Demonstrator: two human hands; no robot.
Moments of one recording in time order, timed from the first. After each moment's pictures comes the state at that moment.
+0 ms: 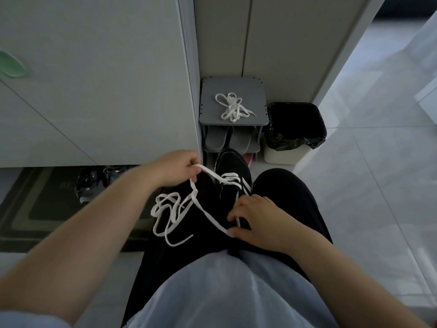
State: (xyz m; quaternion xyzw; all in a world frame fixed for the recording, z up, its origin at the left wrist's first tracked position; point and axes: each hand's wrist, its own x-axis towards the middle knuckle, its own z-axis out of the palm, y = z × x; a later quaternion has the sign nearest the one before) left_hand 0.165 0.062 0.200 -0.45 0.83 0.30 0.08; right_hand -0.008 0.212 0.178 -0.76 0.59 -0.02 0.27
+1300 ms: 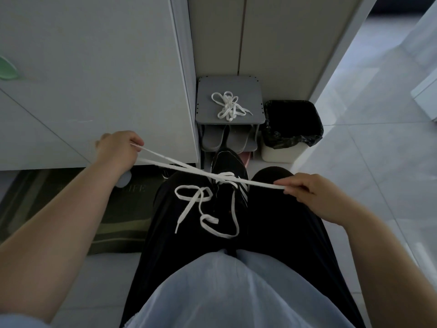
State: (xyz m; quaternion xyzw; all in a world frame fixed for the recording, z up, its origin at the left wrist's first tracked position) left_hand 0.234 0.008 0.178 -0.68 0.72 0.13 -0.10; right_hand -0.101 0.219 0.189 -0.57 0.70 -0.20 0.38
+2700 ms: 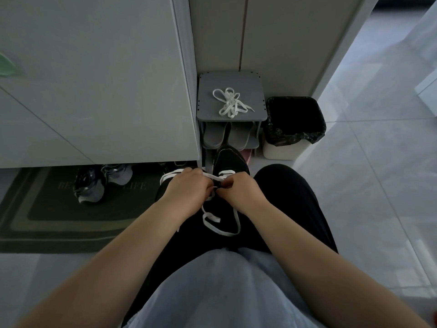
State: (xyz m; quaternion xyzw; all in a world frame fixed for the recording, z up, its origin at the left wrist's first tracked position) left_hand 0.146 0.105 0.155 -0.44 0.89 0.11 0.09; right_hand 0.018 0.154 0.147 -0.49 0.76 -0.18 0.39
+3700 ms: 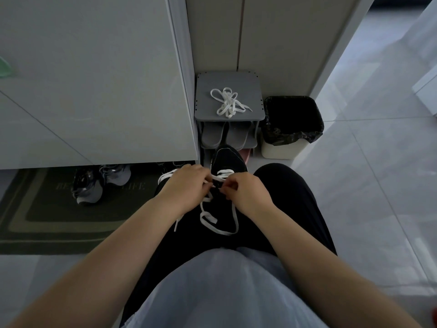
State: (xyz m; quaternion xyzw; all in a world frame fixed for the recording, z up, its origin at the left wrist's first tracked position) left_hand 0.147 0.102 0.156 -0.43 0.89 0.18 -0.01; right_hand 0.007 0.167 0.149 -0.53 0.76 -0.19 0.33
